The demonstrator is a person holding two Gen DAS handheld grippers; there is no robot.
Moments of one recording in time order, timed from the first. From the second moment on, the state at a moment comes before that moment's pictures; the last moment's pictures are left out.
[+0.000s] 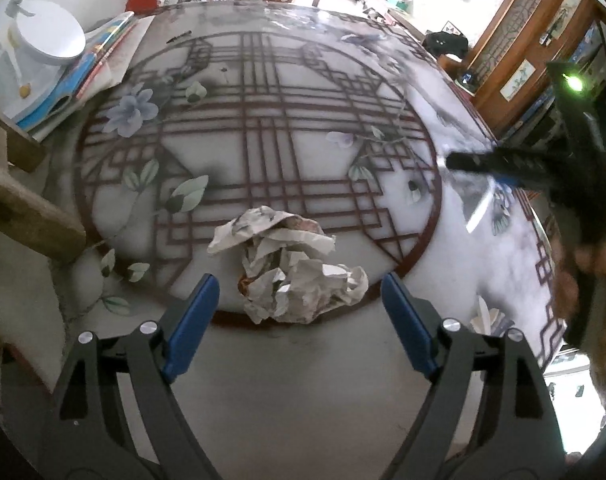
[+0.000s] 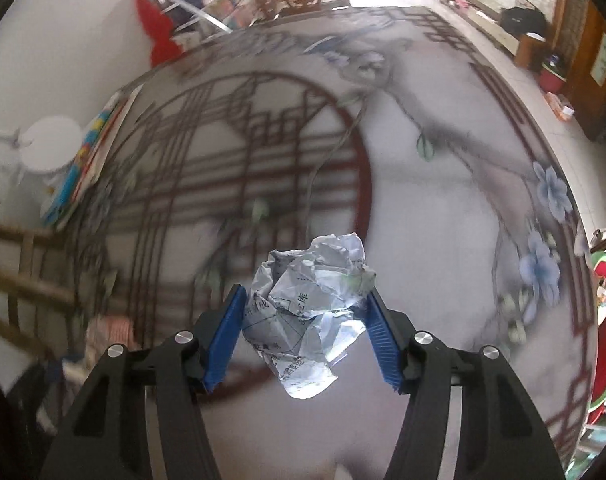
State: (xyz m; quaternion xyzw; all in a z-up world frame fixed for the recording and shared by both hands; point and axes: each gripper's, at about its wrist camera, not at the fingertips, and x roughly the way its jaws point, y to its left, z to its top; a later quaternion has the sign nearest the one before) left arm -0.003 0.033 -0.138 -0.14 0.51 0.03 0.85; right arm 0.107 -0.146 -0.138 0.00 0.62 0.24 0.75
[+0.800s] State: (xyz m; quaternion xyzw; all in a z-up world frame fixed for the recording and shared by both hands) left arm 0.013 0.035 -0.158 -0.17 0.53 0.01 0.83; right arm 0.050 -0.200 -0.136 0.04 0.62 0.17 0.76
